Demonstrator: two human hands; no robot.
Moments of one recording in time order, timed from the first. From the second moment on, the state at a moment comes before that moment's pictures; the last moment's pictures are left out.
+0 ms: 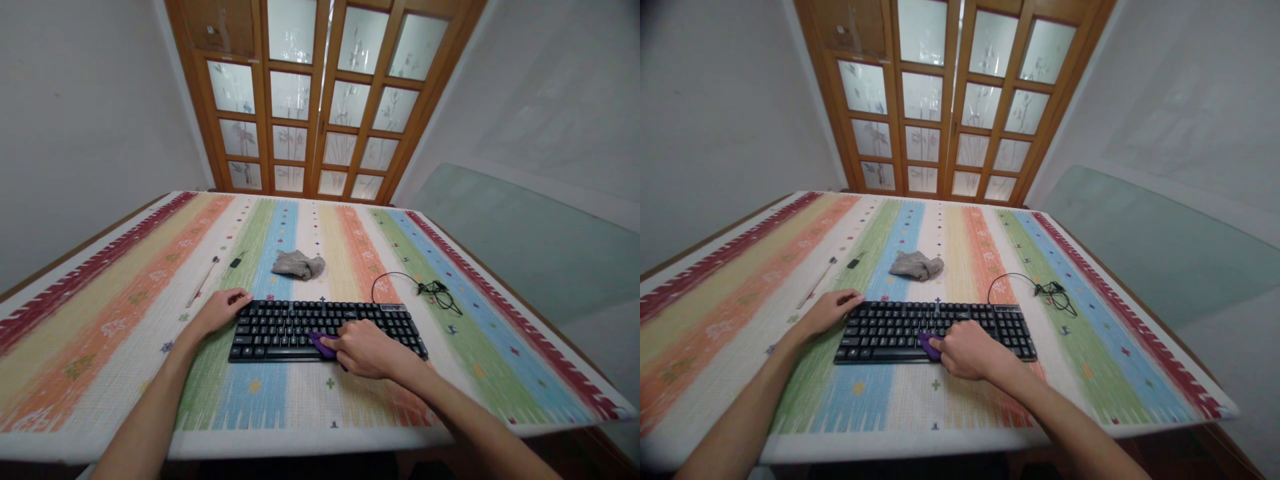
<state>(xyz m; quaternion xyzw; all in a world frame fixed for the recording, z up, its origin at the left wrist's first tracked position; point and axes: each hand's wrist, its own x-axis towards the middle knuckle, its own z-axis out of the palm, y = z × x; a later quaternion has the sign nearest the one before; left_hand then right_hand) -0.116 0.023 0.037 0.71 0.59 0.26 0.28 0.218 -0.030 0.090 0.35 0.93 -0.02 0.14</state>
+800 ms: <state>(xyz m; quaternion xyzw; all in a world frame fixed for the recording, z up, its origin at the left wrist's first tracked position) -0.116 0.024 0.036 0.71 0.60 0.25 0.28 0.232 -0.031 0.089 0.37 0.92 -0.03 0.13</state>
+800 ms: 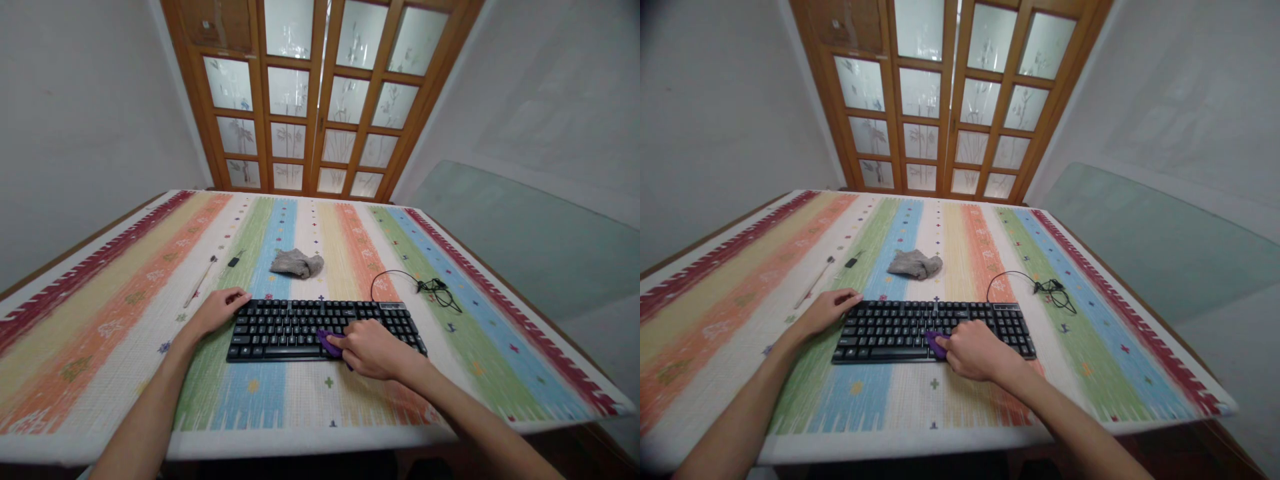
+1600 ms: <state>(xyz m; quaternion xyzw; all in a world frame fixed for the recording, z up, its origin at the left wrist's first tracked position) -0.115 0.025 0.037 0.71 0.60 0.26 0.28 0.248 -0.031 0.087 0.39 0.91 -0.05 0.13</state>
